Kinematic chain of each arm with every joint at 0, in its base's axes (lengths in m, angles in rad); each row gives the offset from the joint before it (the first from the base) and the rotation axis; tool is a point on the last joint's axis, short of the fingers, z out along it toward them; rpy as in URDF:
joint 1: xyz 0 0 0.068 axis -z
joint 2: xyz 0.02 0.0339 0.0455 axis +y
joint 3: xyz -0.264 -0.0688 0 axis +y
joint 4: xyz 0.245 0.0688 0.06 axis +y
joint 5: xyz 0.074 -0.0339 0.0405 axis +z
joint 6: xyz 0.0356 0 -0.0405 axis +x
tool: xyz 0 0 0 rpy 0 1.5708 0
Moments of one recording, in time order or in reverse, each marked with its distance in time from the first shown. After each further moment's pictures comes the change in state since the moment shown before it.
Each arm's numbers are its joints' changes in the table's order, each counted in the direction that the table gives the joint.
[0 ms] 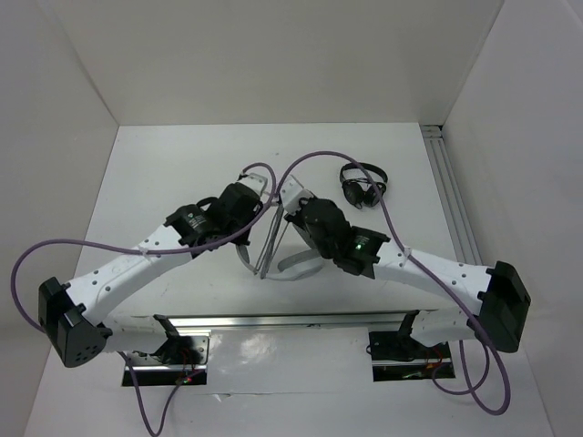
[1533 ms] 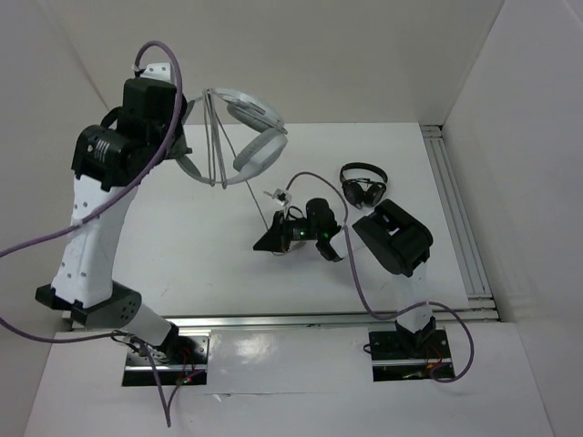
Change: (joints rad) left arm -0.360 0.251 -1.080 0.526 0.134 -0.029; right arm 0.344 0.766 0.112 -1.062 1.497 0.978
